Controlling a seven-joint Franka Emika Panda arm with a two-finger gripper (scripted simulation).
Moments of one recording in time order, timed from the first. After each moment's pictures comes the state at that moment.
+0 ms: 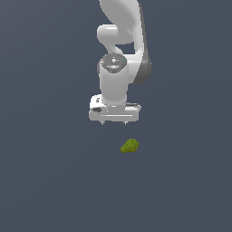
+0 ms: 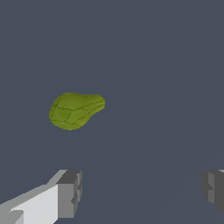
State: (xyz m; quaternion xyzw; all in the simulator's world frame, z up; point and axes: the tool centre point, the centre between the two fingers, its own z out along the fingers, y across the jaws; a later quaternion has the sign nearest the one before) arm -0.004 -0.009 0.169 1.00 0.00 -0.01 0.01
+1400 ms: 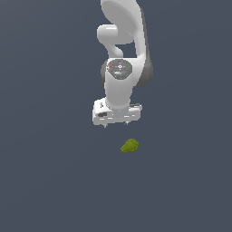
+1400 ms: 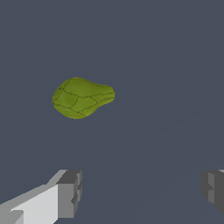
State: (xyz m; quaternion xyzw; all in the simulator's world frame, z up) arm -0.008 0.000 0.154 1.00 0.08 -0.02 0.02
